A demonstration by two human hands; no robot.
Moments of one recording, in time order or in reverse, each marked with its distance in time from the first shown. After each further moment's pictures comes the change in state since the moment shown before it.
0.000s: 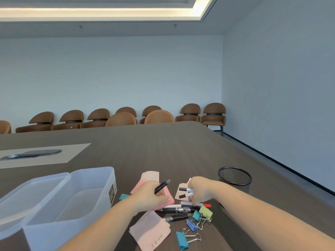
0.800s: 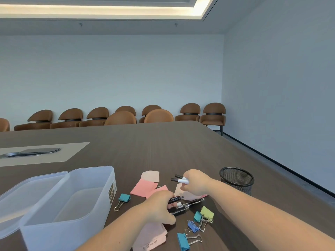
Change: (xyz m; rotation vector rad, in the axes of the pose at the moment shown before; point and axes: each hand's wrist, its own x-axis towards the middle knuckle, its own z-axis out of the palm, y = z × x) left_hand 0.001 0.010 0.025 0.266 -0.198 0.131; right_hand 0.019 -0.009 -0.002 0.061 0.245 -0.050
